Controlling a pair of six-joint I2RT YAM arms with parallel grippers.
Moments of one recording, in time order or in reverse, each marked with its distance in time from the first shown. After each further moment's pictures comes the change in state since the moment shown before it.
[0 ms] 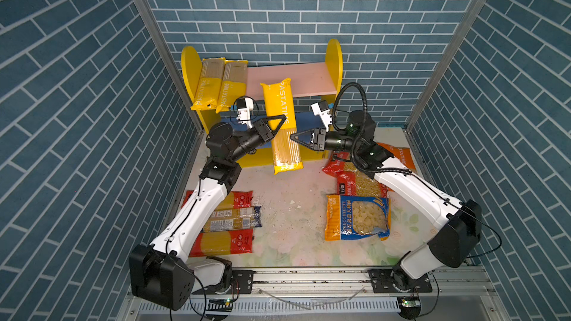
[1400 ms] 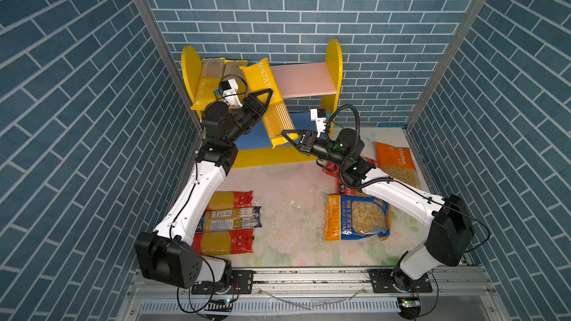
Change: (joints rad) left arm 0.057 0.126 0.270 -0.161 -0.211 -0.005; right arm 0.117 0.048 -0.134 0.375 0.351 0.263
